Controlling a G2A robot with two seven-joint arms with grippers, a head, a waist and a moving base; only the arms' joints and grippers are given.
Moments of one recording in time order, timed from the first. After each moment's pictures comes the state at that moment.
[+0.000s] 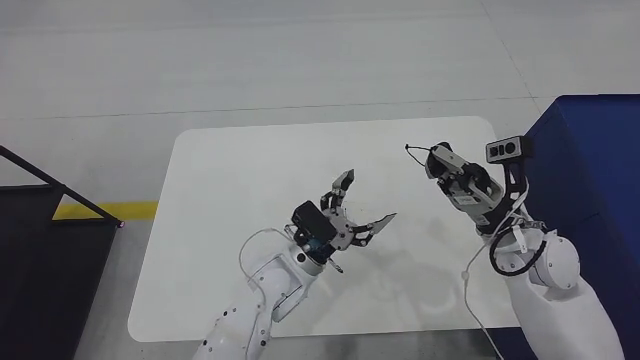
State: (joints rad) left arm 1.24 -1.42 -0.96 -1.57 1.52 -0.27 0.52; right arm -1.46 -1.05 1.52 -1.89 0.79 -0.29 0.67
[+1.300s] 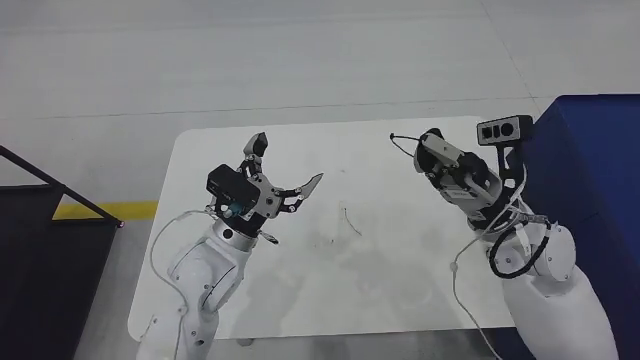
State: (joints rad) left arm 1.36 -1.36 -1.29 -1.87 1.49 -0.33 0.22; right arm -1.35 -1.07 1.49 -1.94 0.77 -0.30 0.65
